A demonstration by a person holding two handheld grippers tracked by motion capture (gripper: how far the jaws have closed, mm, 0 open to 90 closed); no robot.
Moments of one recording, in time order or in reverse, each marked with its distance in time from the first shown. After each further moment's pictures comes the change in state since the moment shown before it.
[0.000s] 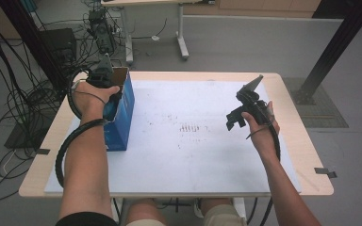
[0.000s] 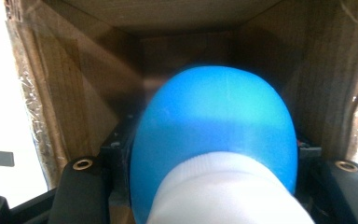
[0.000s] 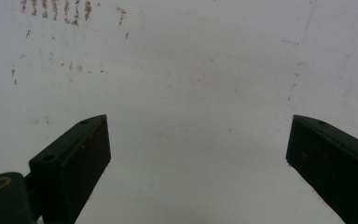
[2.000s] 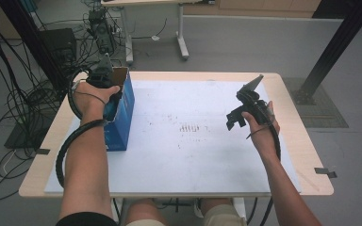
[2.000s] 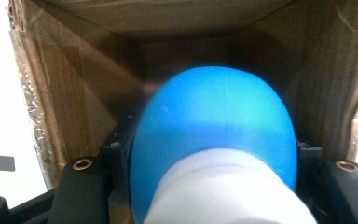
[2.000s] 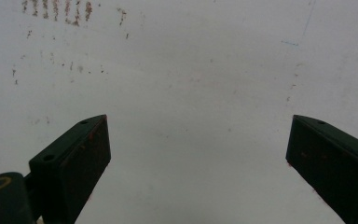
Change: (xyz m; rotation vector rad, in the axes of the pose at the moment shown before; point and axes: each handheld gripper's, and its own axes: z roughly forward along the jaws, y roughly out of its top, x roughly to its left) left arm -0.001 -0.002 0.000 -0.018 0.004 0.003; right arm 0.000 0.000 -0.001 0.001 0.002 0.006
